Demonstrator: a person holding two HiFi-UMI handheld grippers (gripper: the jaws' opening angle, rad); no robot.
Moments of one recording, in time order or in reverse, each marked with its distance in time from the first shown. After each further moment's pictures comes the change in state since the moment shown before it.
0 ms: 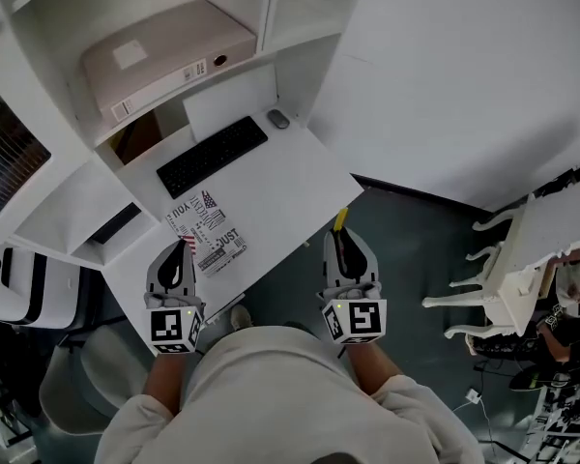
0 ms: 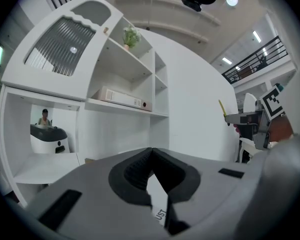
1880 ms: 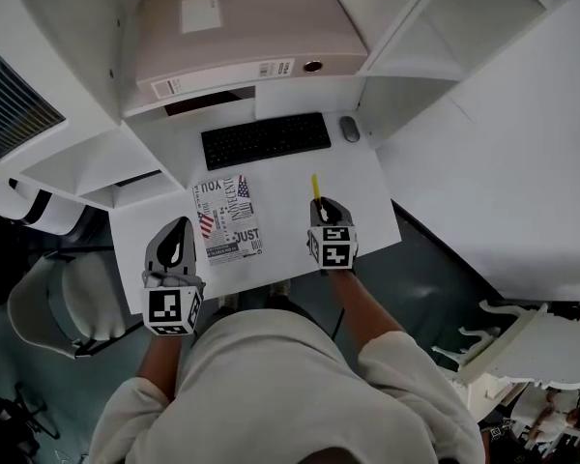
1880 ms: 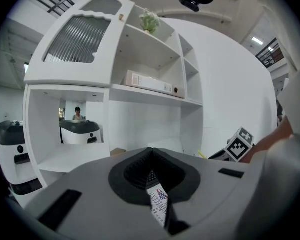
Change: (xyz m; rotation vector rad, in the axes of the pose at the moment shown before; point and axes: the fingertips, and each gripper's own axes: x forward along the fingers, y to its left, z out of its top) left arm 0.047 0.065 -0.026 -0.054 0.096 0.375; right arm 0.249 0.037 -0.236 -0.124 0.621 0.412
